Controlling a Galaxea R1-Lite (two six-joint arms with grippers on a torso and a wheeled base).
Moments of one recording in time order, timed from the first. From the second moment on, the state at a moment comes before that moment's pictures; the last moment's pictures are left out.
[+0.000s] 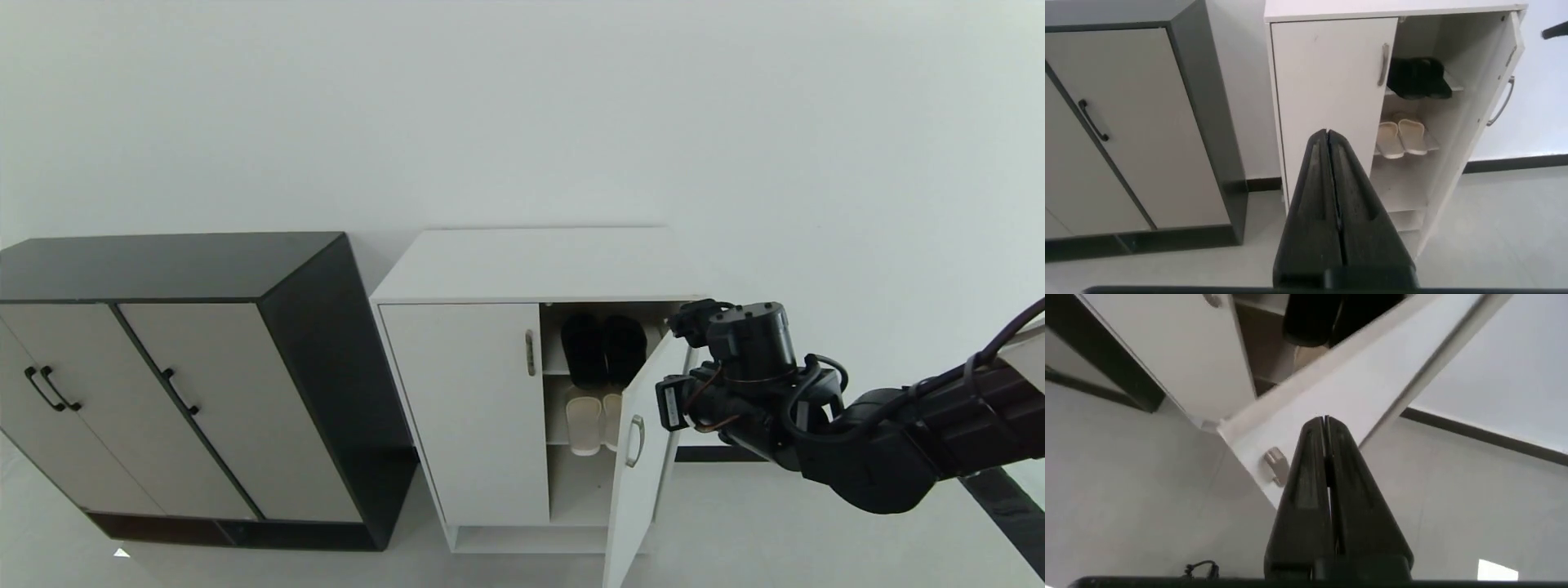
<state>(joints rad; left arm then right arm) 0.00 0.00 0.00 0.00 -0.05 0.02 0.62 1.94 -0.94 -0.55 -0.33 0.10</state>
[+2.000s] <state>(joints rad) 0.00 0.00 0.00 0.00 -0.04 0.02 0.61 2.01 -0.68 -1.01 0.30 0.09</state>
